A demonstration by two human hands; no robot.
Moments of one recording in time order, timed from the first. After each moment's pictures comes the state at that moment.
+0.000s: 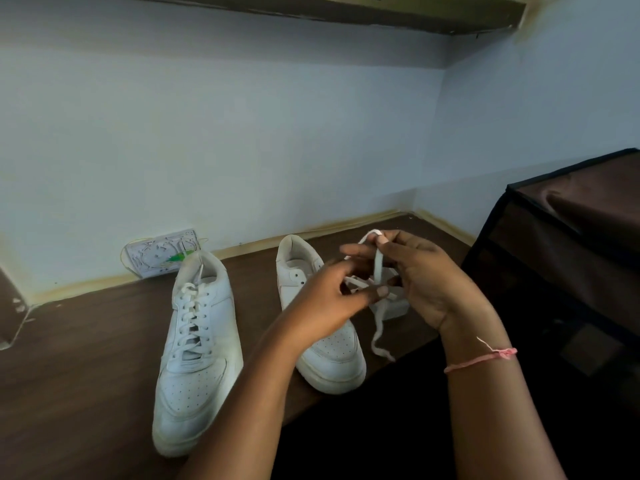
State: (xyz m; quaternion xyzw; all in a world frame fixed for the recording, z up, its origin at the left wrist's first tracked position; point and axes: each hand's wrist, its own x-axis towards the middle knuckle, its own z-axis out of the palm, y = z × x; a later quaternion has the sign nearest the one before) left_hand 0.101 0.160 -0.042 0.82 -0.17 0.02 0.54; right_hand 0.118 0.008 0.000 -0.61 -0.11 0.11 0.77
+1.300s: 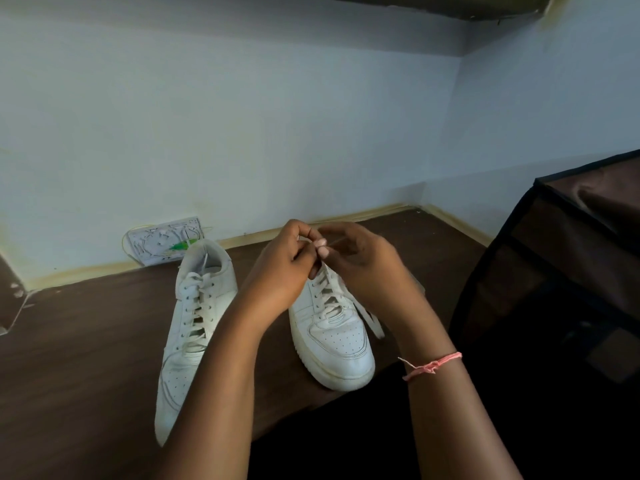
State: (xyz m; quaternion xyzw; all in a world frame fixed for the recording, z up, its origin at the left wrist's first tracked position) left_hand 0.109 0.216 -0.037 0.83 -0.07 0.15 0.54; right_hand 0.123 0.069 -0.024 -0.84 -0.21 -0.07 0.50
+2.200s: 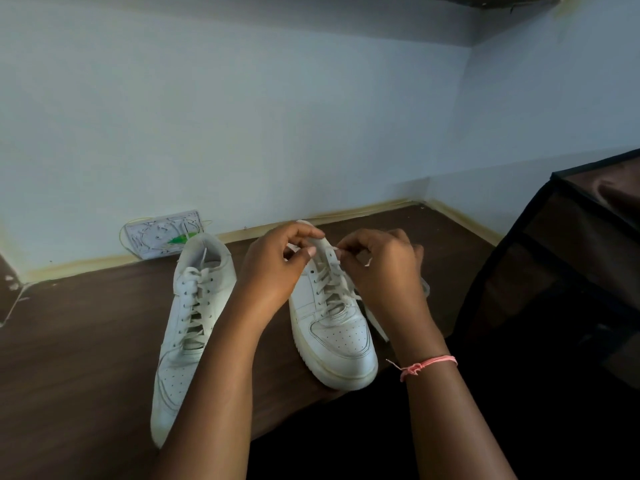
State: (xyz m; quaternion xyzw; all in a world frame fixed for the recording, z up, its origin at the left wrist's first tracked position) left_hand 0.120 0.228 -0.054 0.84 -0.05 0.23 0.49; right_hand 0.134 0.063 -0.043 -0.90 -0.17 -0.27 0.31
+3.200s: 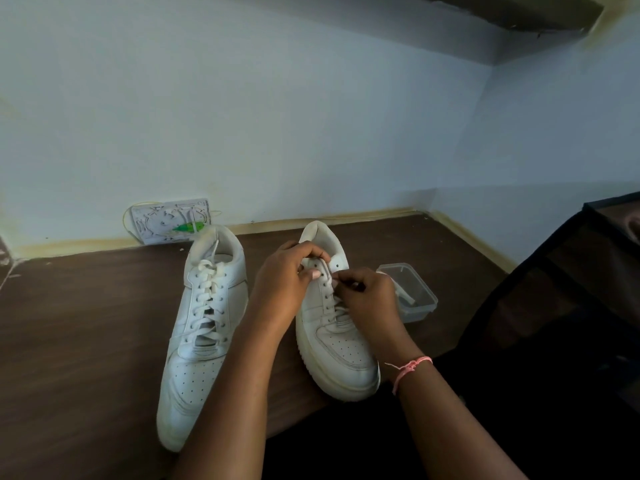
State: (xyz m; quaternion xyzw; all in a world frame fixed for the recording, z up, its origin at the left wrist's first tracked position) left_hand 0.137 0.239 -0.095 0.86 -0.02 0.22 0.47; right_hand 0.147 0.092 -0.091 -0.82 -0.10 -0.05 0.56
